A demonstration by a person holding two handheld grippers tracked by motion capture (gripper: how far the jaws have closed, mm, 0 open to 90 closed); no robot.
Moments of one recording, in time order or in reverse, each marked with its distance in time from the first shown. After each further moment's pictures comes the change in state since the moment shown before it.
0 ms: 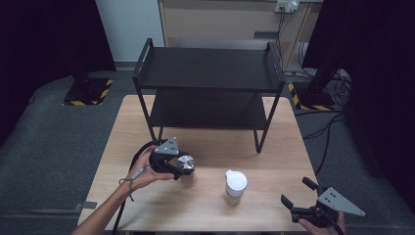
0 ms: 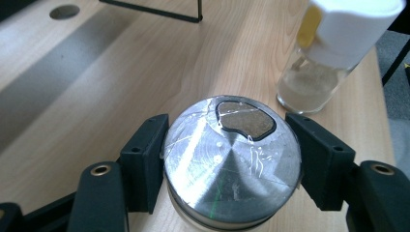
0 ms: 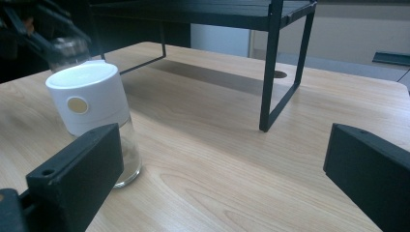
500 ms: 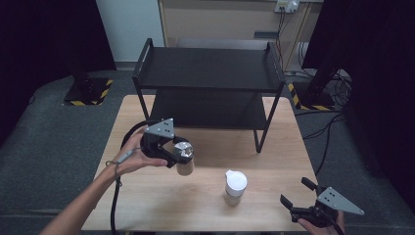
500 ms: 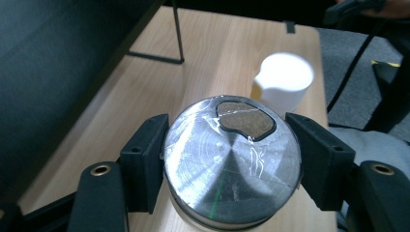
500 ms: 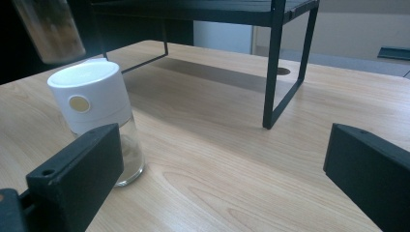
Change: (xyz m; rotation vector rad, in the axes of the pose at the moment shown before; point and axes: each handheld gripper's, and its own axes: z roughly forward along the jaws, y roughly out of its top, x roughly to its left) left arm 0.005 0.072 -0.056 0.007 -0.071 0.072; right arm -0.002 0.000 0.002 0.008 0.011 0.012
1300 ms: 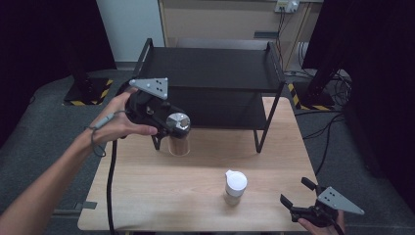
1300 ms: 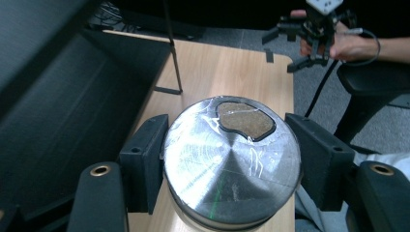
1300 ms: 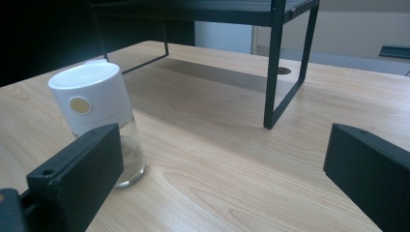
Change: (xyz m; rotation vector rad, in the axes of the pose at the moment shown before) left arm 0.004 0.105 -0.076 0.037 -0.022 0.010; right arm 0.000 0.000 0.000 -0.002 0.000 0.007
